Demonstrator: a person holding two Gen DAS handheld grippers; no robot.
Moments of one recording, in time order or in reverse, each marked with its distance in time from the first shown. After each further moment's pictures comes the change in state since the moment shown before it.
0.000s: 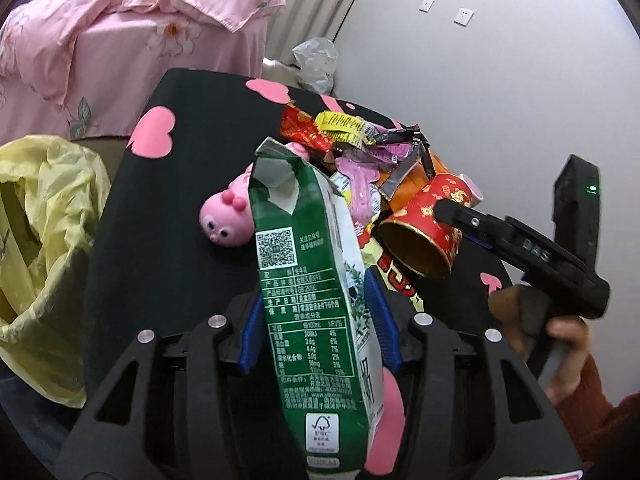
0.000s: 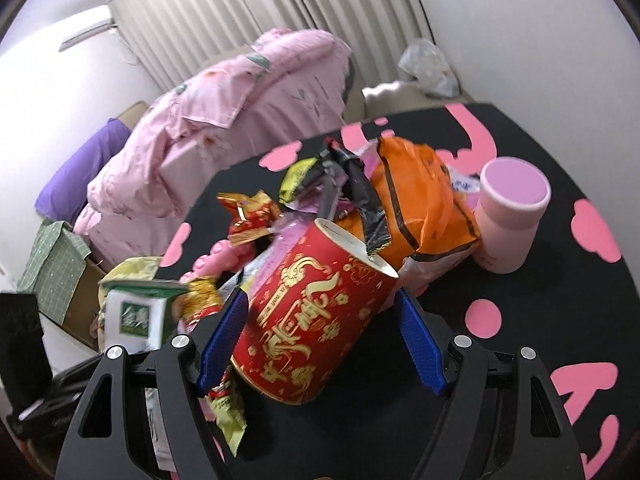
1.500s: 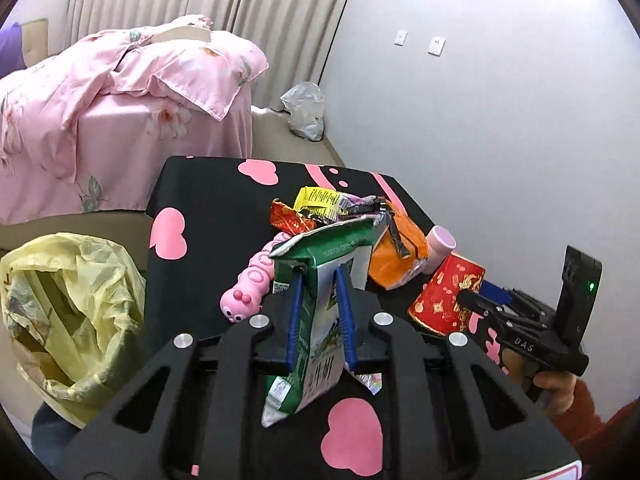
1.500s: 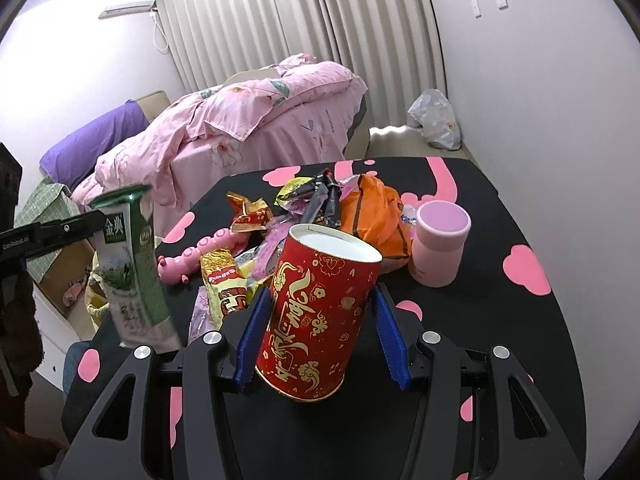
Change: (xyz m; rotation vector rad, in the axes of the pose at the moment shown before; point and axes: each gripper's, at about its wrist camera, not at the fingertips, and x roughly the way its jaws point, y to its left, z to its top) left arm -0.062 -0.029 0.042 0.127 -0.150 0.041; right arm -0.079 -0.004 -0.031 -0.220 -0.138 -0.088
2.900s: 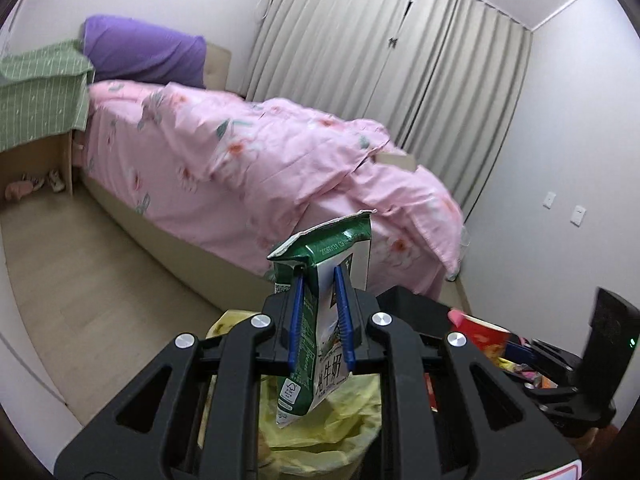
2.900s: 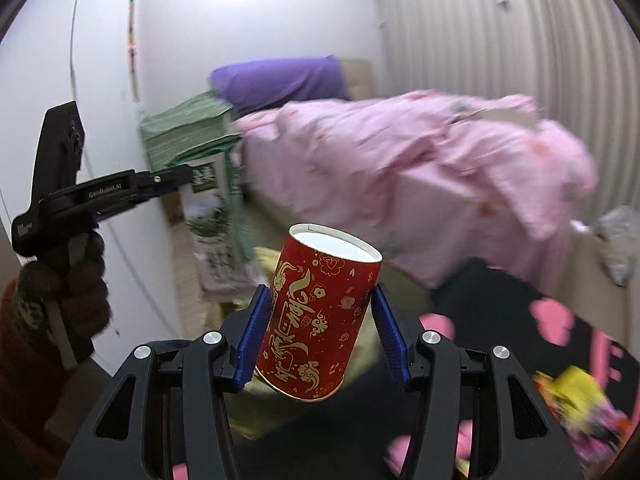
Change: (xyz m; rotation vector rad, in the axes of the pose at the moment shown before) left arm -0.131 0.231 -0.017 -0.376 -0.435 0.445; right arm 0.139 0.280 0.092 -0.516 0.079 0.578
